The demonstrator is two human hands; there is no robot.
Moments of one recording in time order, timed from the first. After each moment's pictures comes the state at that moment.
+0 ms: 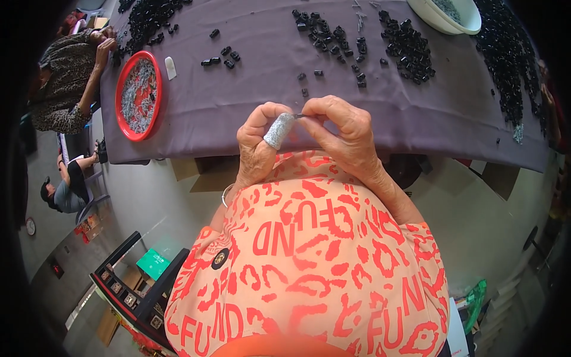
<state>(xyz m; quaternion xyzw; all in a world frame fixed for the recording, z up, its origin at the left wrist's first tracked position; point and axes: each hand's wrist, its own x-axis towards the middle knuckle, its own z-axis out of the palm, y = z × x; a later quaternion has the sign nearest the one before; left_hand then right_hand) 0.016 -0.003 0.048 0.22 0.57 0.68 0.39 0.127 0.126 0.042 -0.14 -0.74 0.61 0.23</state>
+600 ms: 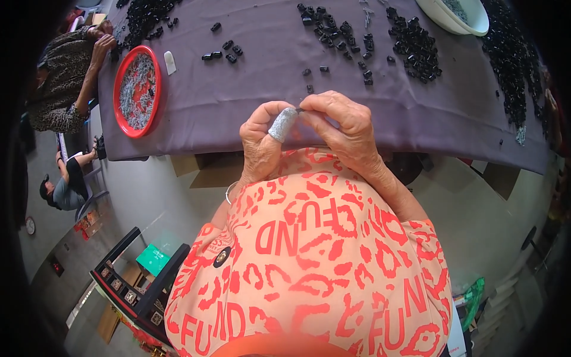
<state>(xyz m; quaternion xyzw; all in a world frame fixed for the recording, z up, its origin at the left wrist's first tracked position) 0.018 -0.006 0.036 0.16 0.58 0.70 0.40 0.116 0.123 0.038 -0.14 -0.76 0.59 0.24</state>
